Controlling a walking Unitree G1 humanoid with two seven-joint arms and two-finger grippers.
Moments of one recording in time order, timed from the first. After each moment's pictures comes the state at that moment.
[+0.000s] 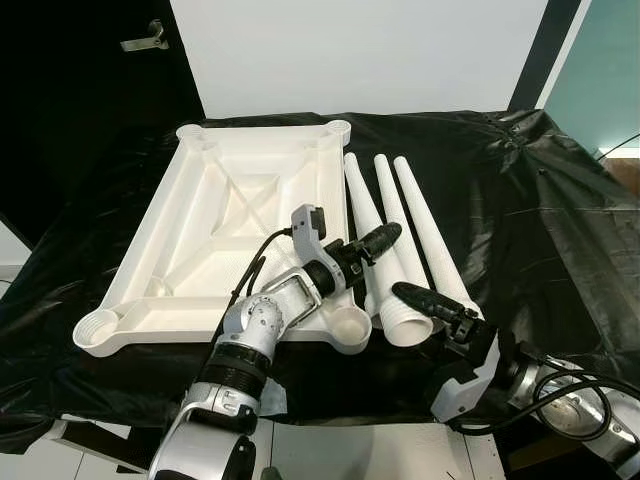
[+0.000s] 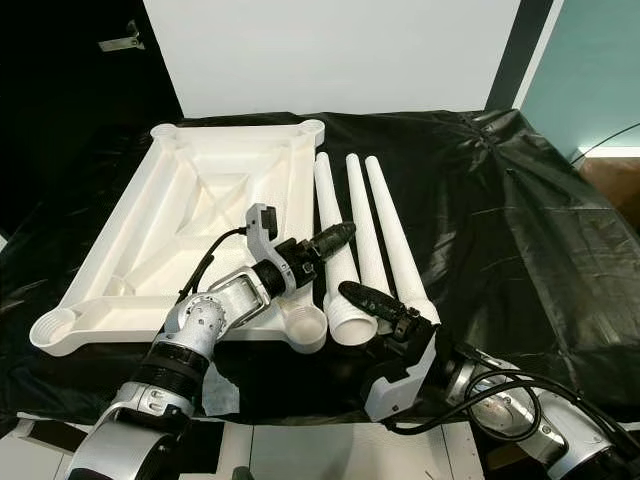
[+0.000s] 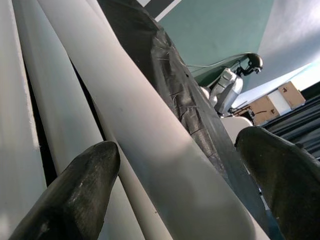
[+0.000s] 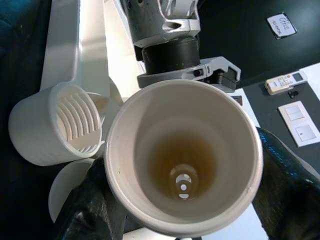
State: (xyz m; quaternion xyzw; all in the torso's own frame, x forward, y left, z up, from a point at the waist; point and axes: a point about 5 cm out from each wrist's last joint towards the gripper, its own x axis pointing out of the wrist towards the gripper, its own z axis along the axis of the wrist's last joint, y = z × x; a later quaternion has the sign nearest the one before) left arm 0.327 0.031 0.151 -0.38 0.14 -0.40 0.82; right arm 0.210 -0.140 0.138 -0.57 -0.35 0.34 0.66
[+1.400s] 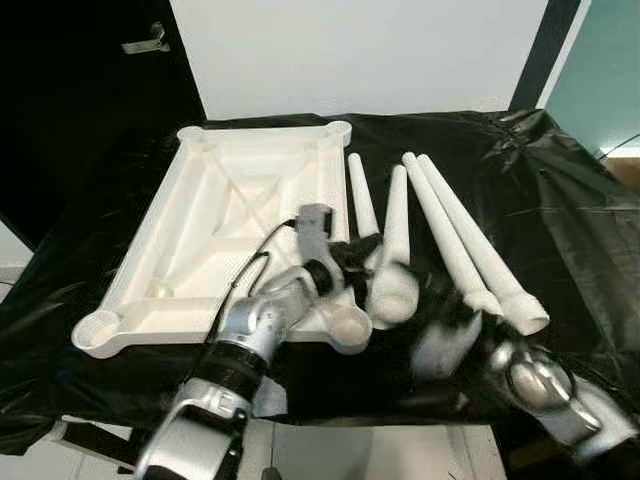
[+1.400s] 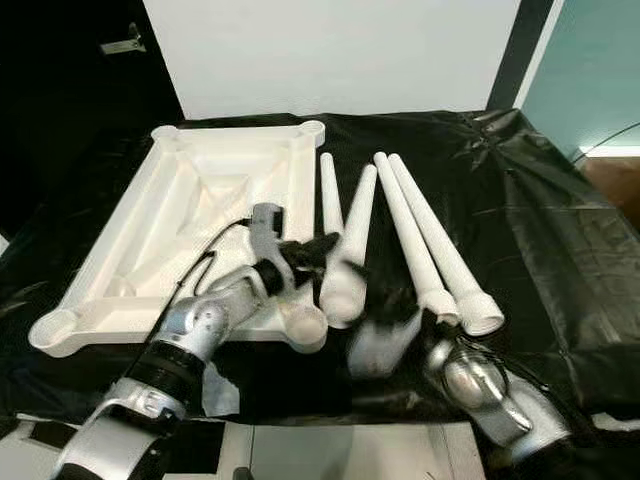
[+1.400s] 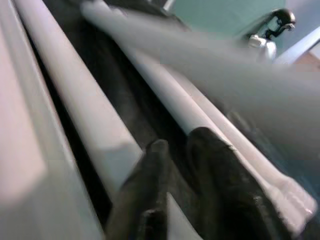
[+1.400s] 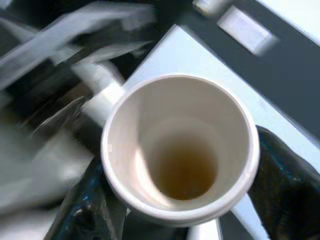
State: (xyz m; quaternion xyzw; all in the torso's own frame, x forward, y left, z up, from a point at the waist) left arm 0.323 0.028 0.143 -0.26 0.13 -0.42 0.86; right arm 0.253 -0.130 0.168 -0.37 -0.29 0.21 0.86
